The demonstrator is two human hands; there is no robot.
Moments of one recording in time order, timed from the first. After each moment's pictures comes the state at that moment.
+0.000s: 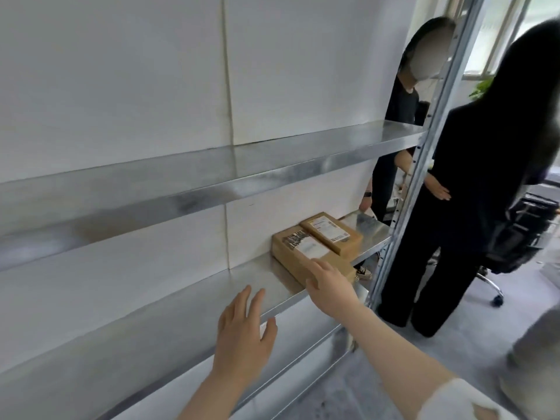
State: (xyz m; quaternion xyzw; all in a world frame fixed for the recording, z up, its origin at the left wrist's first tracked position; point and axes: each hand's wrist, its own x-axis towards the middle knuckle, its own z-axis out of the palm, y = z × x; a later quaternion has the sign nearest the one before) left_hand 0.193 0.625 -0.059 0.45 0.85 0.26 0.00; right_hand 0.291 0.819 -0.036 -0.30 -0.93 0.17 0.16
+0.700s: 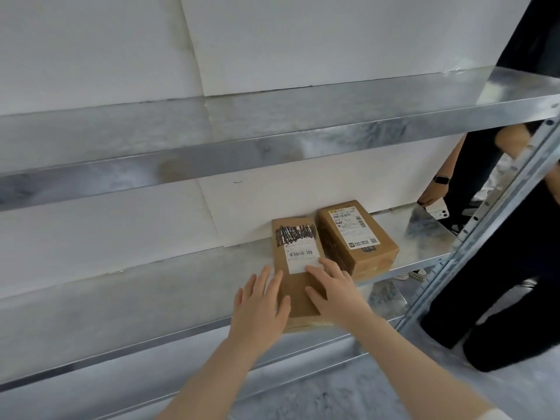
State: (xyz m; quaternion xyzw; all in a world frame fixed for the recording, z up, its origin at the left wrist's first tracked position) left_hand 0.190 0.797 -0.109 0.33 0.93 0.14 0.08; right_hand 0.260 0.975 -0.124 -0.18 -0.96 0.23 0.04
